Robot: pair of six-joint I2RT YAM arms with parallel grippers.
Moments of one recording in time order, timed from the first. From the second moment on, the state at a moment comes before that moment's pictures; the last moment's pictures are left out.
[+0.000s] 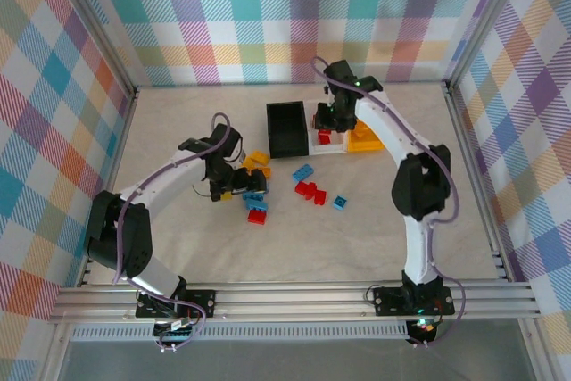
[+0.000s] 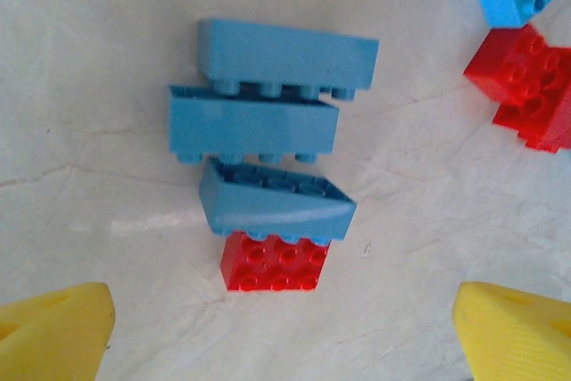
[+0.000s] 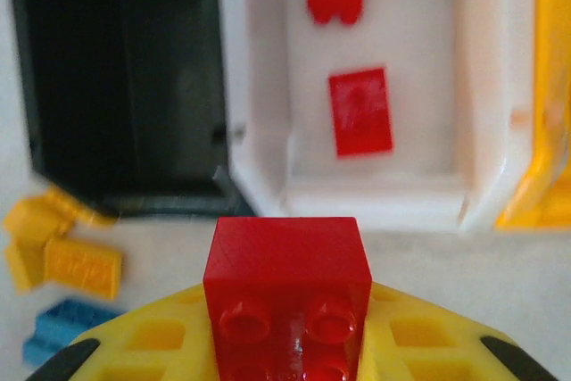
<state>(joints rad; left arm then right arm) -0.42 1.56 1.15 -0.91 0.26 -0.50 0.41 2.12 2.04 -1.05 -0.09 0.41</state>
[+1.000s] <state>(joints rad) -0.46 1.55 1.14 -0.99 0.27 -0.49 0.33 2.39 2.34 -1.10 -0.17 0.43</state>
